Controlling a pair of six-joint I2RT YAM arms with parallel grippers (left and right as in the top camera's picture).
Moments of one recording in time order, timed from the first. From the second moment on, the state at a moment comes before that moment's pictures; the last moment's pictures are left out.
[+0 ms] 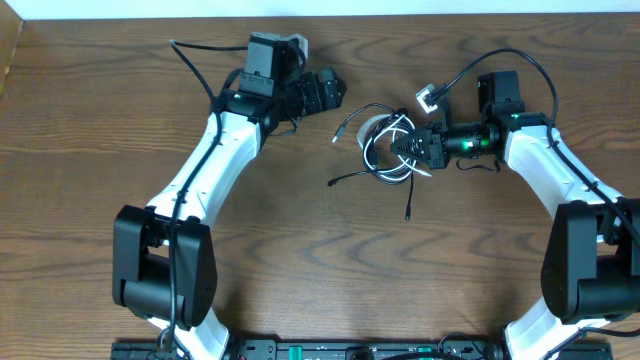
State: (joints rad) left arm -0.28 1.82 1.41 -0.39 0.36 -0.50; right arm 0.08 1.82 1.19 -0.54 -1.09 -0.30
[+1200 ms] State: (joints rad) left arm -0.60 1.73 1.41 -0.62 0.12 -0.59; right arm 0.08 1.82 1.19 -0.56 -1.02 -0.29
